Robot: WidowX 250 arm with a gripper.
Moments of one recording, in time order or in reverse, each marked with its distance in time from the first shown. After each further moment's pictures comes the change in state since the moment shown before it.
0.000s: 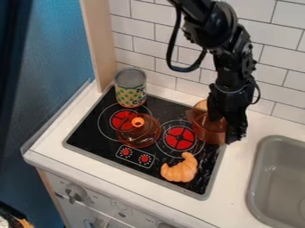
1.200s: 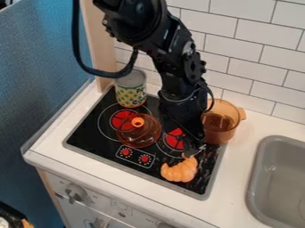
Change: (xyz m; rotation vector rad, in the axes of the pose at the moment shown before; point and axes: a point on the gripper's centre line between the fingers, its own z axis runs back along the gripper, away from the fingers) arm -0.085 -0.022 0.063 0.025 -0.019 0.168
